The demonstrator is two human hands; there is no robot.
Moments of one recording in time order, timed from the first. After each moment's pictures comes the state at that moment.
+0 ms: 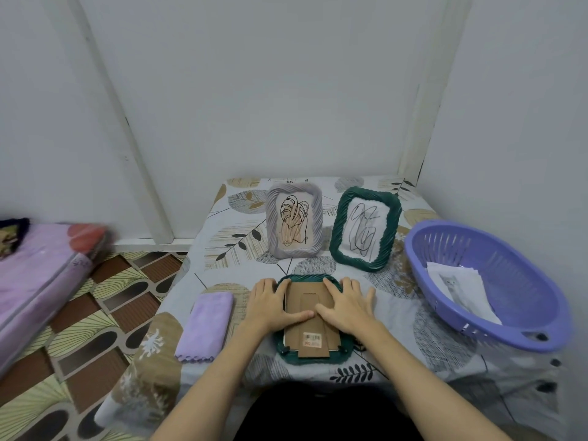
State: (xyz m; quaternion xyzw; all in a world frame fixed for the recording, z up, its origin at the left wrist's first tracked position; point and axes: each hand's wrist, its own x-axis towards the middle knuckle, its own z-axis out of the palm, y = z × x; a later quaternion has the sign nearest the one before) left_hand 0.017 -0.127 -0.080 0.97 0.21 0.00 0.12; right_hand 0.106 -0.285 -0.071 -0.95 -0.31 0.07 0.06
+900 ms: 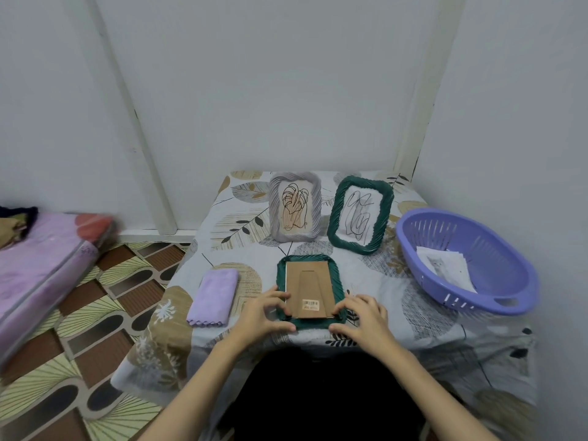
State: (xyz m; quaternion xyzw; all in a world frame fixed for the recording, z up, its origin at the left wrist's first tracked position) left_hand -0.062 -0.141 -0.092 0.87 0.09 0.08 0.47; right_hand 0.046 -0.361 -0.090 -0.89 -0.32 0.09 0.31
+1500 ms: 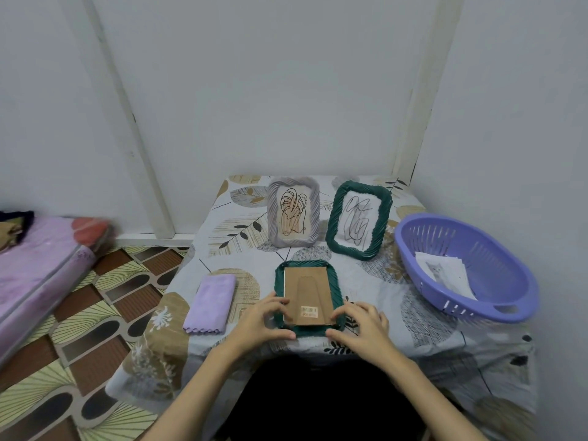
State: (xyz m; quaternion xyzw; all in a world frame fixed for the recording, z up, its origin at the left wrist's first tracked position) left_hand -0.062 -0.139 -0.091 0.89 0.07 0.06 0.44; right_hand 0.042 -0.362 -0.086 -0.89 -0.31 0.10 0.33
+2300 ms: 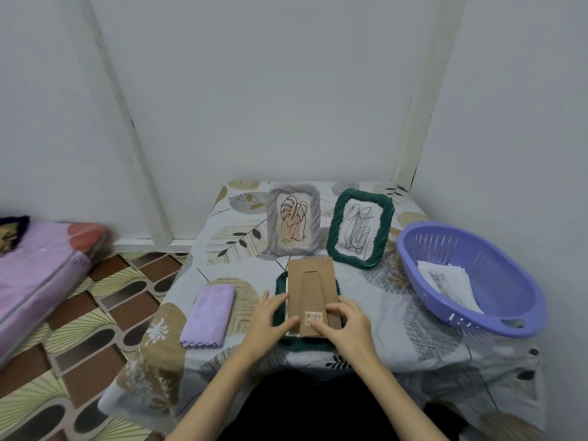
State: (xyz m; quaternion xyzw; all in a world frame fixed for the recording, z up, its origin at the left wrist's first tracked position) left_hand -0.040 -0.157 -0.087 0.87 0.18 0.13 0.44; right_hand 0.032 -0.317 -0.072 -0.83 -0.20 0.05 0.52
